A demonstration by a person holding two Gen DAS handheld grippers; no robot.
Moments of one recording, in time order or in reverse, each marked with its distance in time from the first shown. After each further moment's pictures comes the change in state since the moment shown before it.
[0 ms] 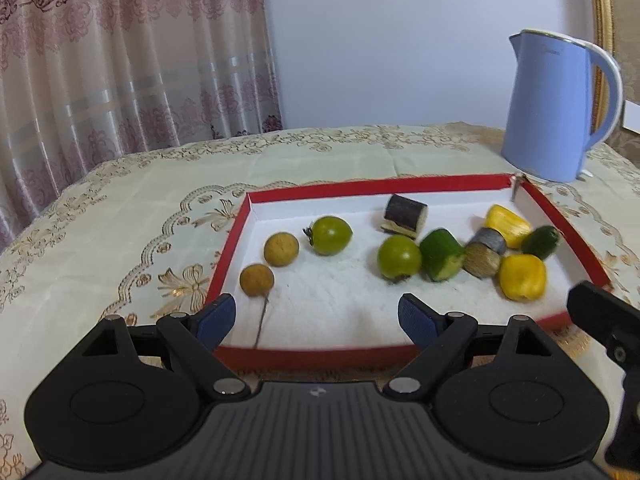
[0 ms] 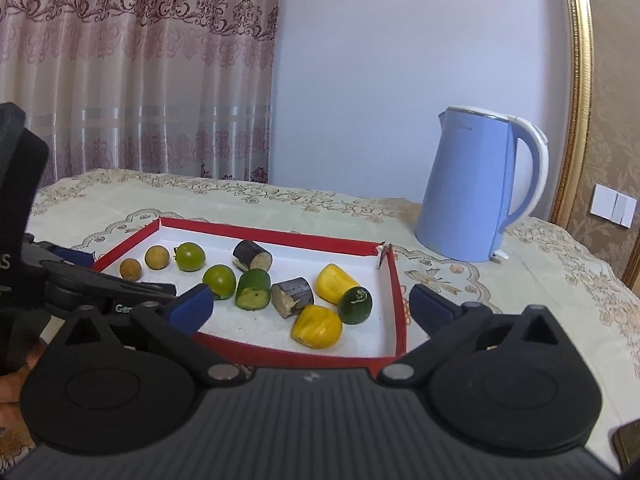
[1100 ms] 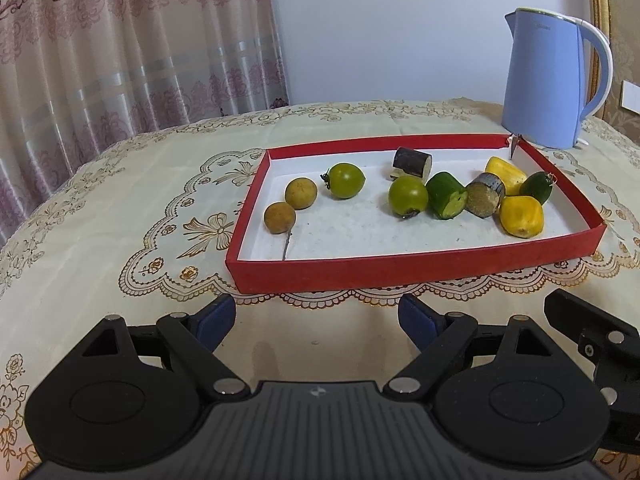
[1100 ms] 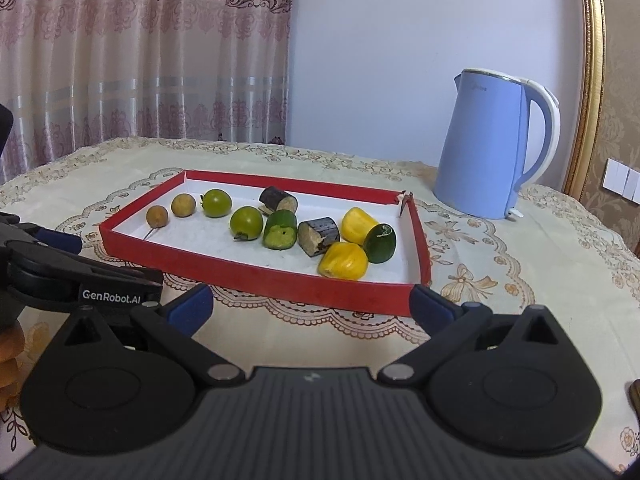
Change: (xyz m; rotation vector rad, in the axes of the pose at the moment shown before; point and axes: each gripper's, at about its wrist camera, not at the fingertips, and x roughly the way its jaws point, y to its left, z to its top) left arm -0.022 0.009 -0.039 0.013 0.038 0.025; right arm -0.009 0.011 -0.031 -0.016 0.089 0.053
